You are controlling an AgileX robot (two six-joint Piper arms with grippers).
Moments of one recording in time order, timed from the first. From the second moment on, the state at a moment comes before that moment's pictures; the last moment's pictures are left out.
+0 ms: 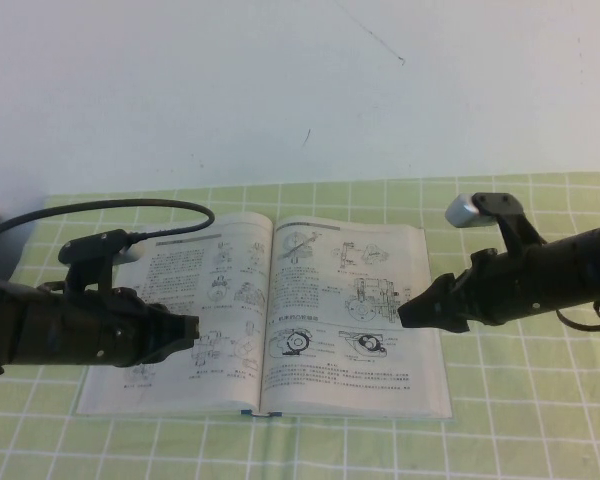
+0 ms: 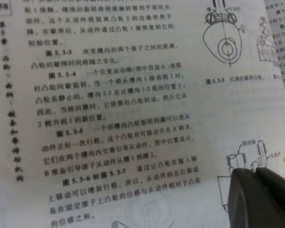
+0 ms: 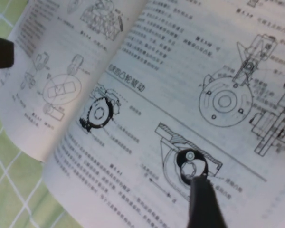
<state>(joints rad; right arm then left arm) 0.20 1.96 -1.06 1.33 0.74 -1.32 -0.09 1.70 -0.79 -1.38 0.46 1.16</state>
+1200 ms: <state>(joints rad) 0.21 2.08 -1.09 1.49 0.81 -1.37 -0.09 1.80 -0.80 -1.44 0.42 1.21</state>
